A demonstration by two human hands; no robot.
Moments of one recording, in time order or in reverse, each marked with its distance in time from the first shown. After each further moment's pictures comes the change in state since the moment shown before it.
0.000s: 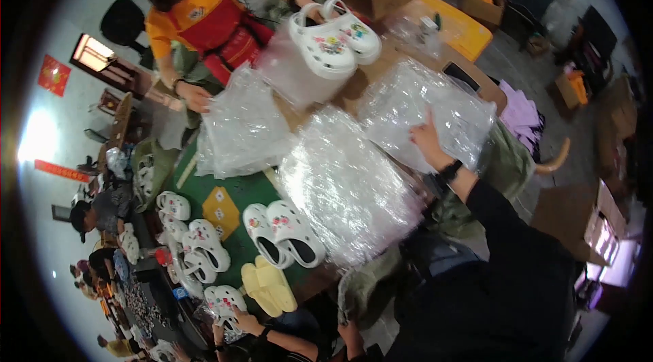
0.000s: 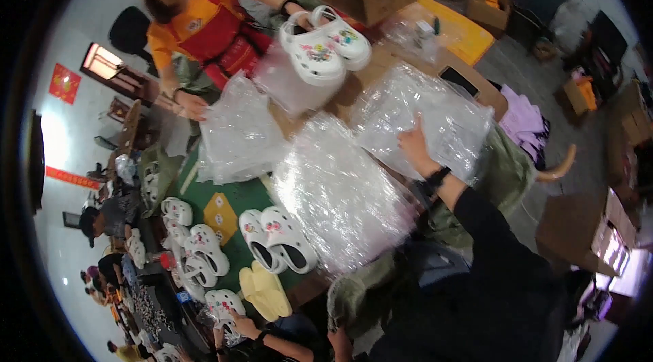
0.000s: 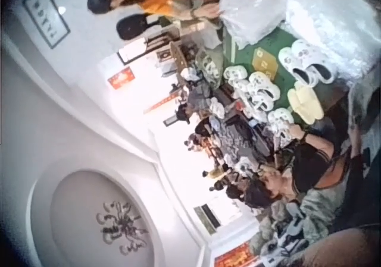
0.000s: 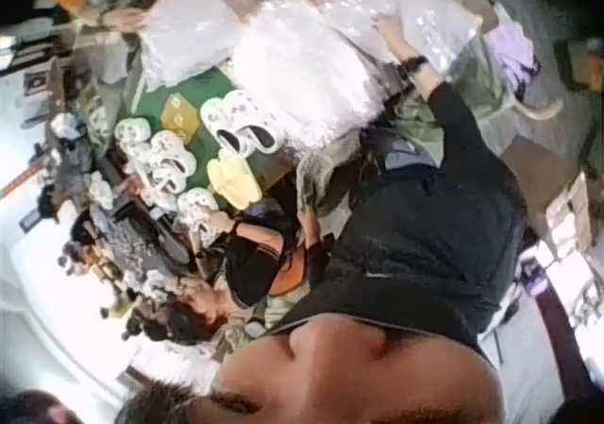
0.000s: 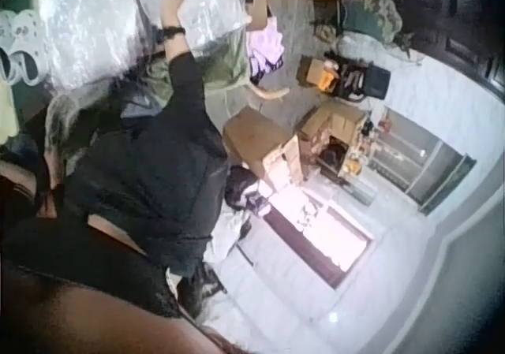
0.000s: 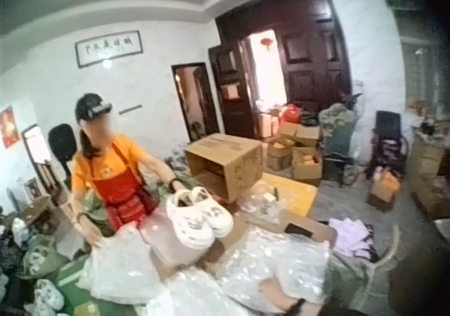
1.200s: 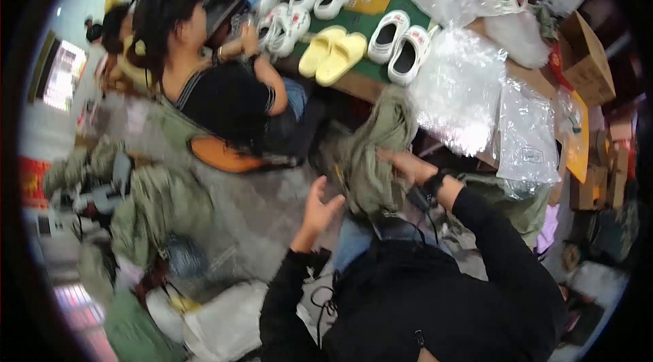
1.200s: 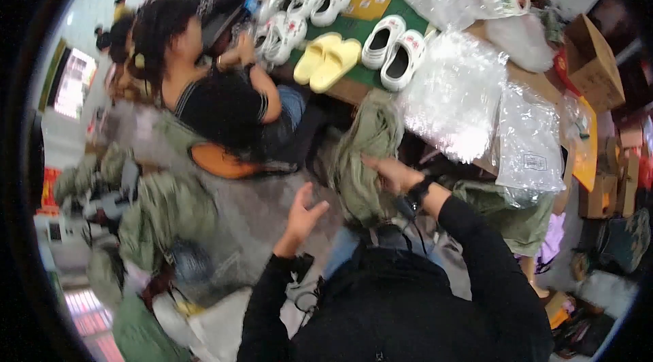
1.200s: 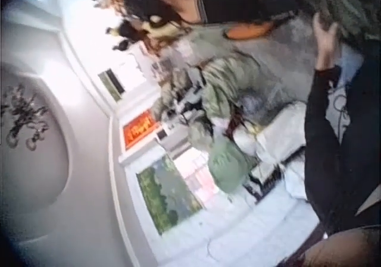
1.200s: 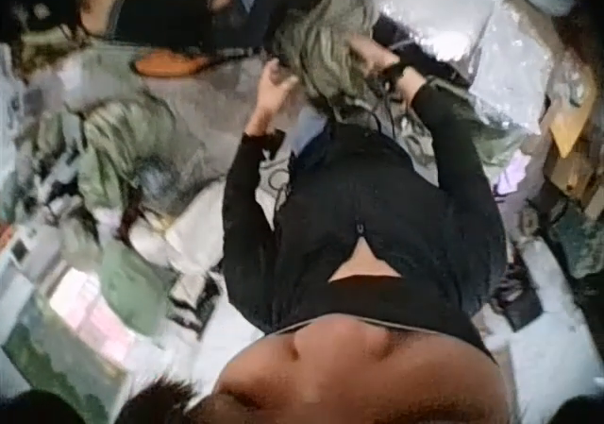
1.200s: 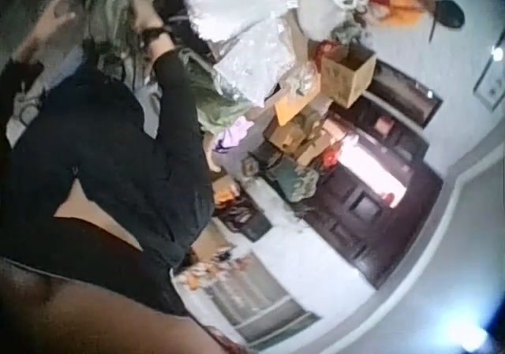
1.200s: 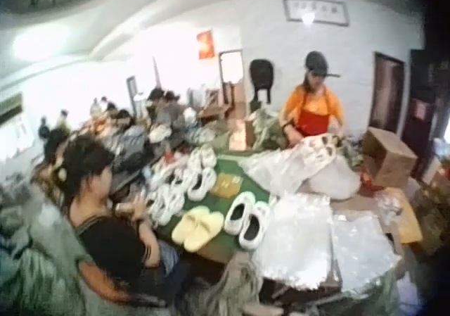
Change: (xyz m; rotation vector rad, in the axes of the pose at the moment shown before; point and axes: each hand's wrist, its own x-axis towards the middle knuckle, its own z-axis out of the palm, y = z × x) left_hand -0.175 -0.132 -0.034 -0.154 0.165 0.405; right_hand -0.391 0.031 0.069 -0.284 -1.445 0.895
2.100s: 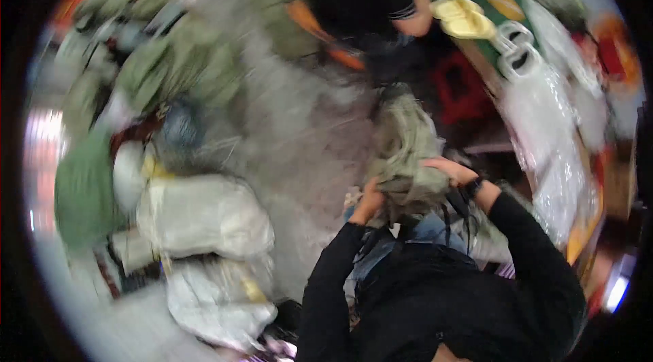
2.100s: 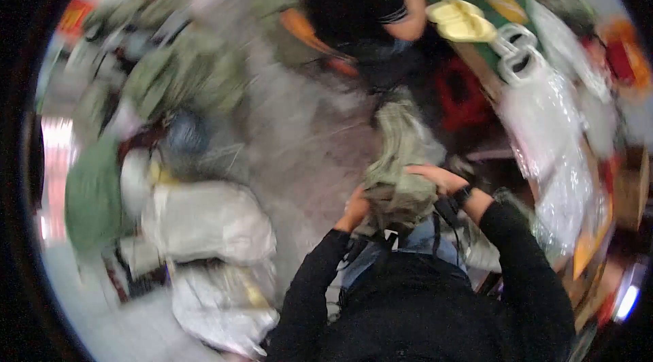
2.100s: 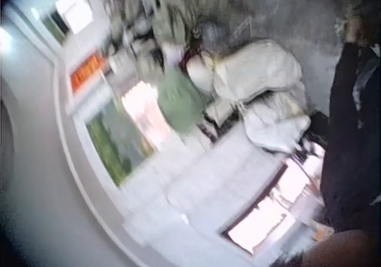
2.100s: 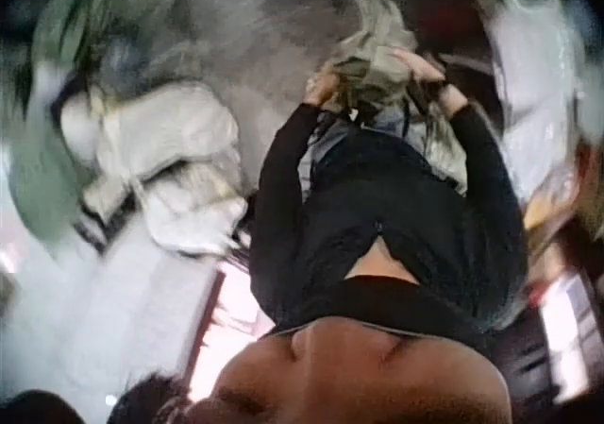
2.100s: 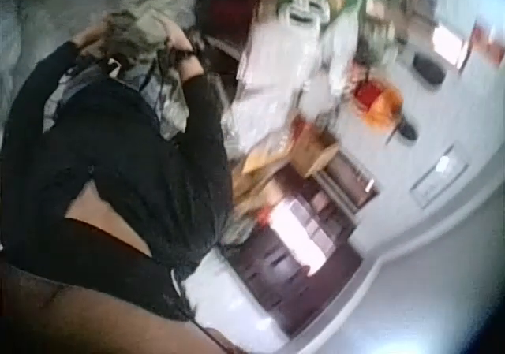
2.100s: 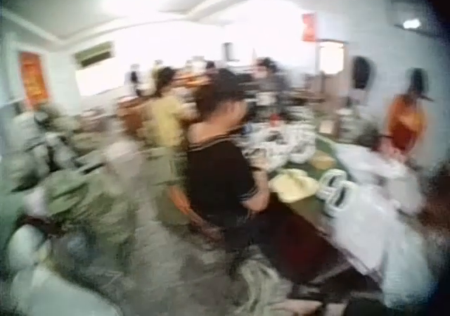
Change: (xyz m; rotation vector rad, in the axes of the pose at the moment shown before) left_hand -0.165 -0.237 0.060 -0.811 0.250 -0.018; right_hand -0.035 0.128 0.140 -0.702 -0.284 0.360
